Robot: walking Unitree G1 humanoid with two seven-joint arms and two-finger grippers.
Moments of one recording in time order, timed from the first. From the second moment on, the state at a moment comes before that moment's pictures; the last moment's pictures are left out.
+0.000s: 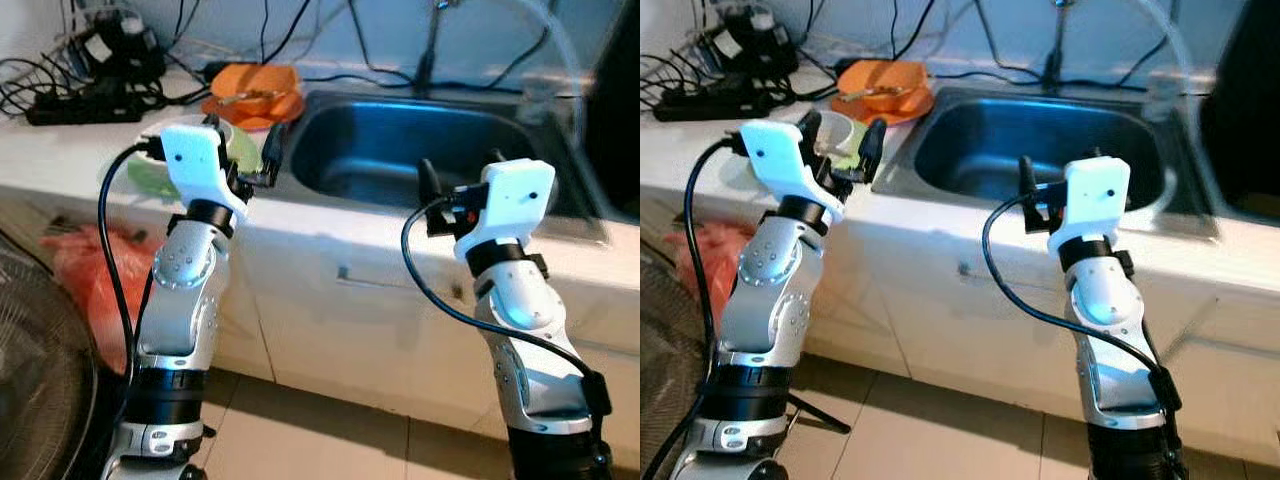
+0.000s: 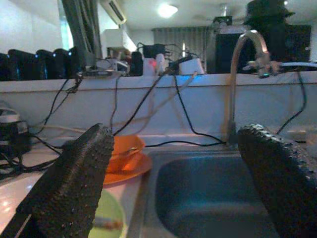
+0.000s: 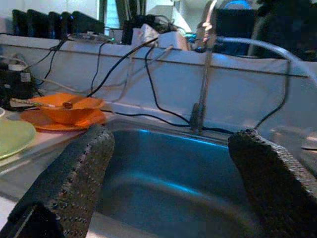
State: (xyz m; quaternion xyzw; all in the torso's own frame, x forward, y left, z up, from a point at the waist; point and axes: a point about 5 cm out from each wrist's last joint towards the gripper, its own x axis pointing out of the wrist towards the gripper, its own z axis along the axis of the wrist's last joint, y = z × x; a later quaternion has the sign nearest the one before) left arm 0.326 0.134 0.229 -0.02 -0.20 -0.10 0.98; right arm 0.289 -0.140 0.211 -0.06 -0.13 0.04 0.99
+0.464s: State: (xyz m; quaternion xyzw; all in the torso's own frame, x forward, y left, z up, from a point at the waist) left arm 0.324 0.126 0.250 -0.02 -0.23 -0.11 0.97; right arm 0.289 -0.142 0.216 -0.07 -0.14 0.04 0.99
